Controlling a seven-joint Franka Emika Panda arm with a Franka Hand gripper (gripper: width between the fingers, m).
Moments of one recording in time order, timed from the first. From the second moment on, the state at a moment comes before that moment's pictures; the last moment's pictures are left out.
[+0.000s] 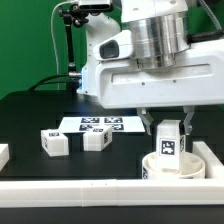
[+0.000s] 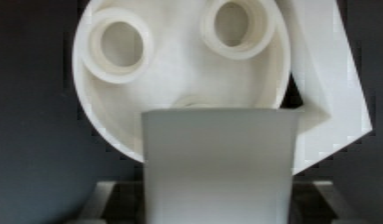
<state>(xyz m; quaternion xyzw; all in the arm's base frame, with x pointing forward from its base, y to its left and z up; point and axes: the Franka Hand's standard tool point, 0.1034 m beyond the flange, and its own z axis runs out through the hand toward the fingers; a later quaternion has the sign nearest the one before) 0.641 0.060 0.088 -0.95 0.29 0.01 0.09</state>
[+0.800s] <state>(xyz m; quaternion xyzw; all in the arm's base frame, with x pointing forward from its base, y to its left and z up) 0.641 0.072 0.088 -0.84 0.53 0.03 0.09</state>
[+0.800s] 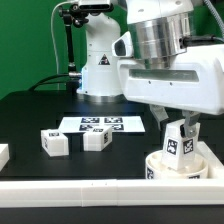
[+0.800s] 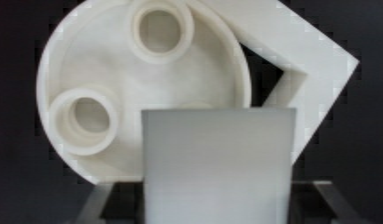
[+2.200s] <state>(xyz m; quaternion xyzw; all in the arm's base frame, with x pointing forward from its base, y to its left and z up) 0.640 0.083 0.088 -0.62 0.78 0.07 0.08</state>
